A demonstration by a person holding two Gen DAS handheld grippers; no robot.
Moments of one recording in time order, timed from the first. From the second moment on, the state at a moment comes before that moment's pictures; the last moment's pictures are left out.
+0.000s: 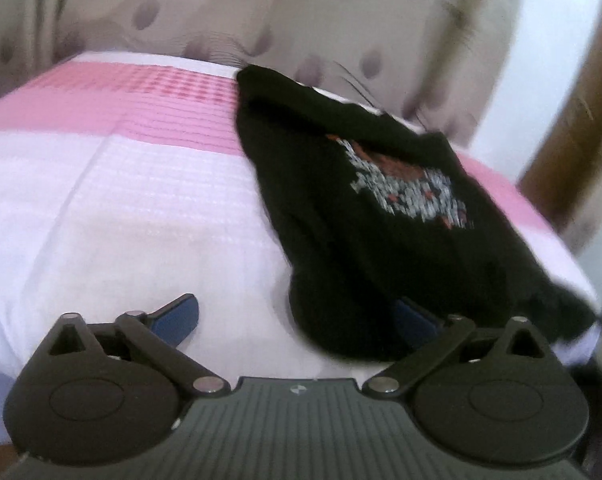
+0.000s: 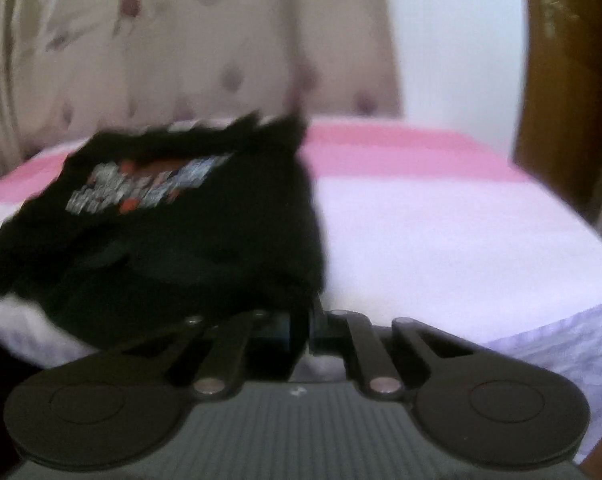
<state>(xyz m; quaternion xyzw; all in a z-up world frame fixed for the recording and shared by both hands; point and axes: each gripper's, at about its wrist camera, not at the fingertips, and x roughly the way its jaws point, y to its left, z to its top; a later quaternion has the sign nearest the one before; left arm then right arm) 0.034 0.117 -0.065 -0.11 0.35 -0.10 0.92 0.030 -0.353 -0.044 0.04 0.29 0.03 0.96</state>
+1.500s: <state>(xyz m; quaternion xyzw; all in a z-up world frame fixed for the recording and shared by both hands) 0.042 0.087 -0.069 -0.04 0.34 -0.13 0.93 0.021 -0.431 -0.060 0.30 0.27 0.04 0.91</state>
